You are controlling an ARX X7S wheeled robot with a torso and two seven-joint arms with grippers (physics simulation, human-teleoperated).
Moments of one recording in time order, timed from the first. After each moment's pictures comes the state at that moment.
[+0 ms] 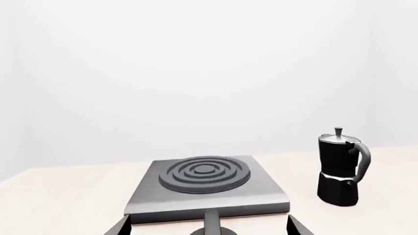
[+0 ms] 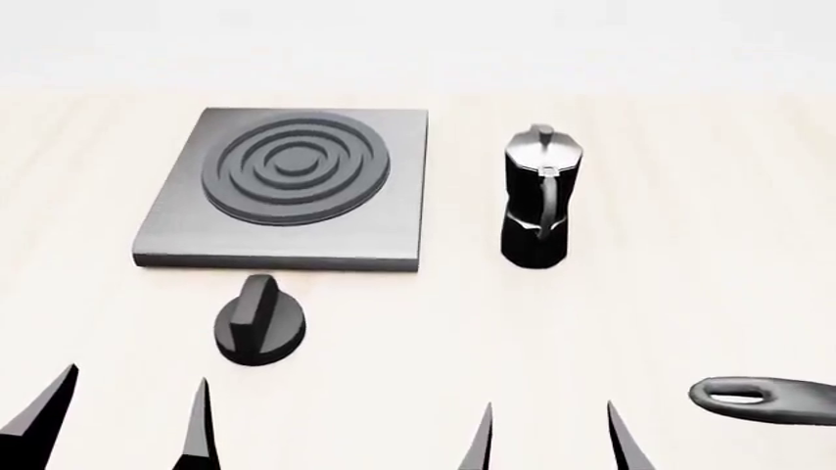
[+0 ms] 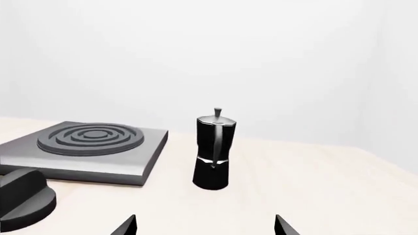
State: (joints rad) left arm -0.04 -0.22 0.25 0.21 -0.14 0.03 -0.22; right arm 0.03 0.18 -0.22 -0.17 0.05 0.03 0.25
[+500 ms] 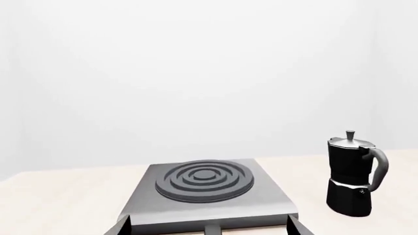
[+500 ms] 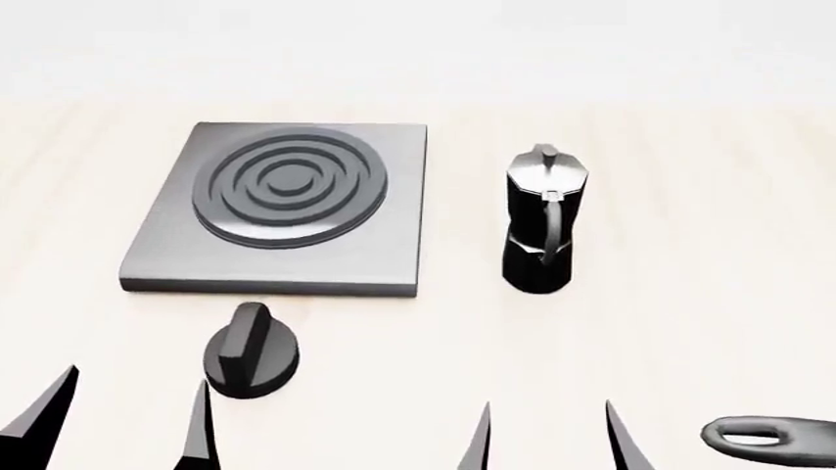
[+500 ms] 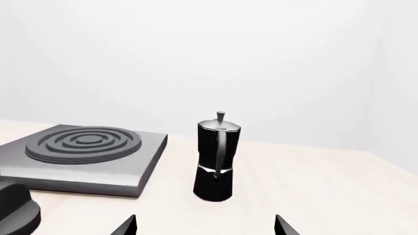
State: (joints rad) left arm -0.04 -0.23 0.27 0.21 -0.14 0.03 -0.23; right arm 0.03 0.19 -0.23 -0.17 0.06 0.03 0.26
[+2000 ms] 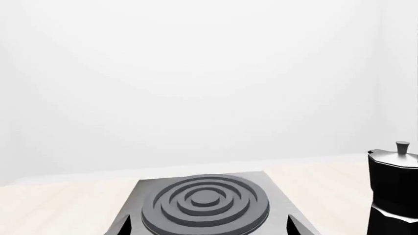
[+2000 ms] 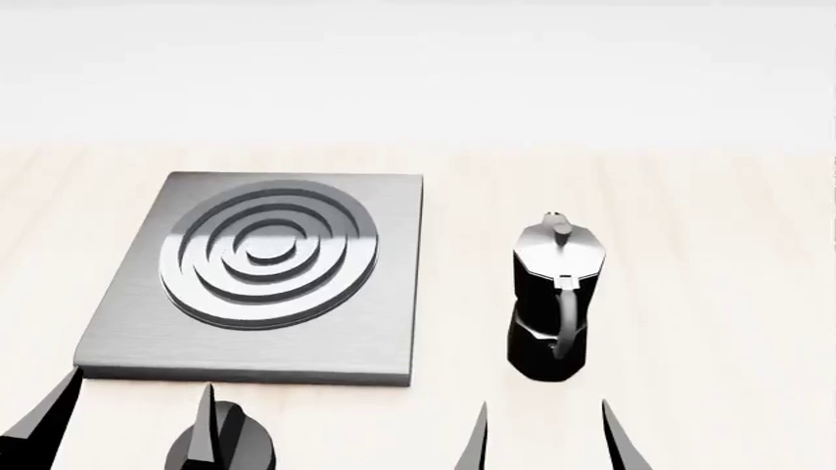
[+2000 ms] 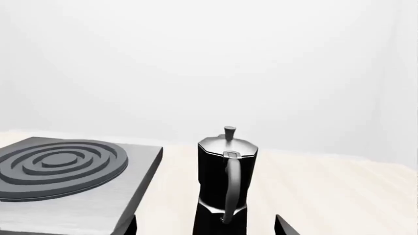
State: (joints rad) left arm -0.04 -0.26 0.30 0.21 -0.16 0.04 -0.26; right arm 0.05 0.22 -0.27 -0.16 0.10 0.02 0.29
